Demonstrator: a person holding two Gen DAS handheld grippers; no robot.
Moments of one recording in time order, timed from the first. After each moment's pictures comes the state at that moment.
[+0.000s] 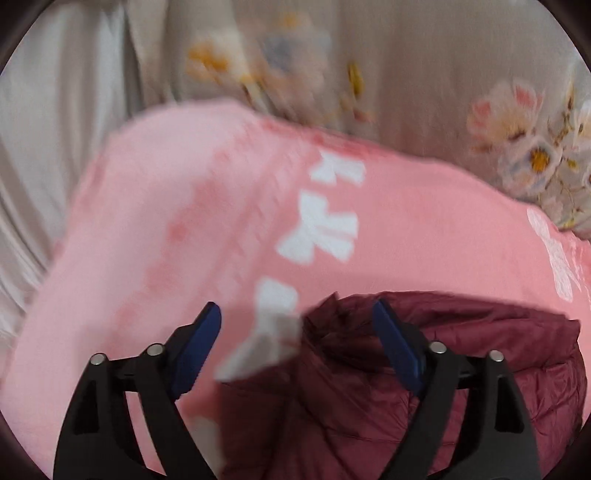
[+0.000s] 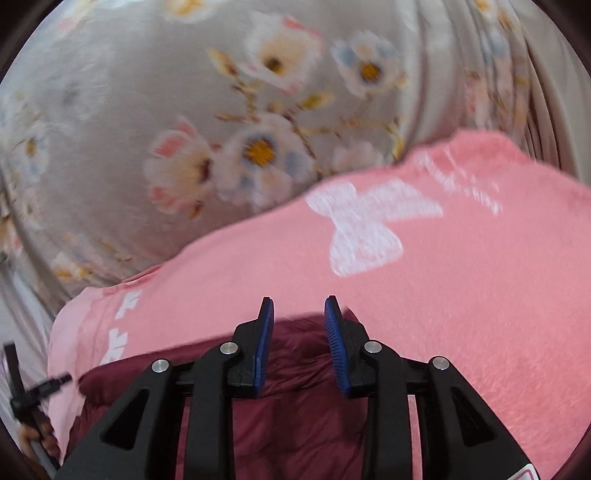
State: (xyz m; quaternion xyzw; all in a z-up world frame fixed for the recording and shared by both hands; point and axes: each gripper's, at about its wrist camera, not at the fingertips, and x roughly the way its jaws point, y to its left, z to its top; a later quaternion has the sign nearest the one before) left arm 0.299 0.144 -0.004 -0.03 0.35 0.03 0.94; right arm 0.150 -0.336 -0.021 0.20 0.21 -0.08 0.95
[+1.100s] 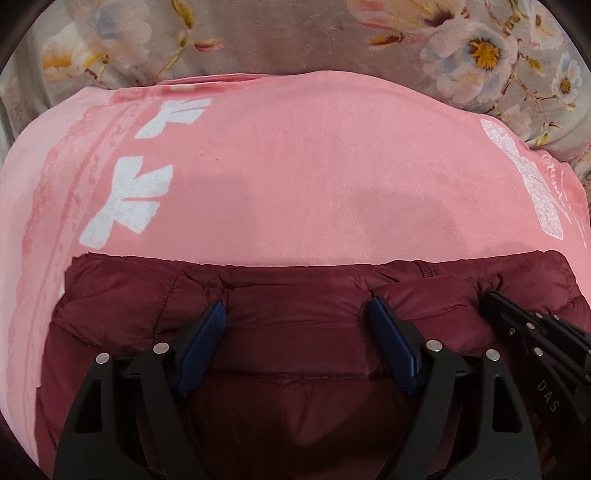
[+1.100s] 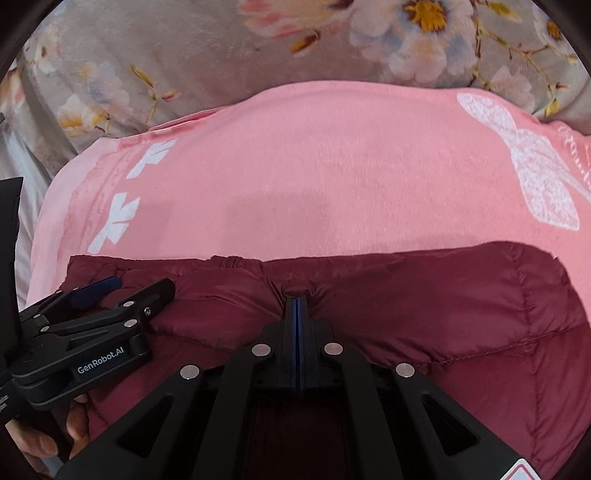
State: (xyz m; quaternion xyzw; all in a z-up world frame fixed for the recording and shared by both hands) left arm 0.362 -0.030 -0.085 0.03 0.46 -0.08 0.89; right arm 0.313 -0.216 -0.116 0.12 0.42 0.03 0.90
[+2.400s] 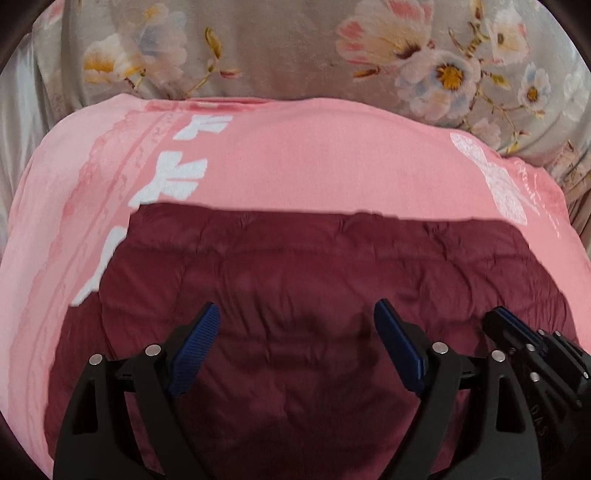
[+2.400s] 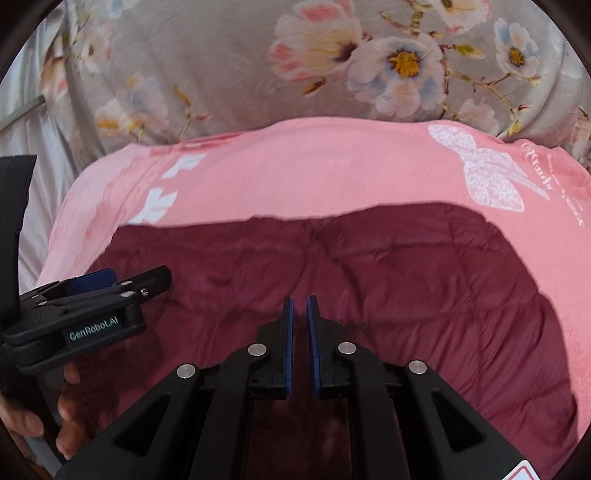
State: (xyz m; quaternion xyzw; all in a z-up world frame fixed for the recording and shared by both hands) left arm 0.262 -0.012 -0.060 0.01 0.41 -0.08 0.91; right arm 0.195 -0.189 -0.107 0.09 0.36 0.02 0.93
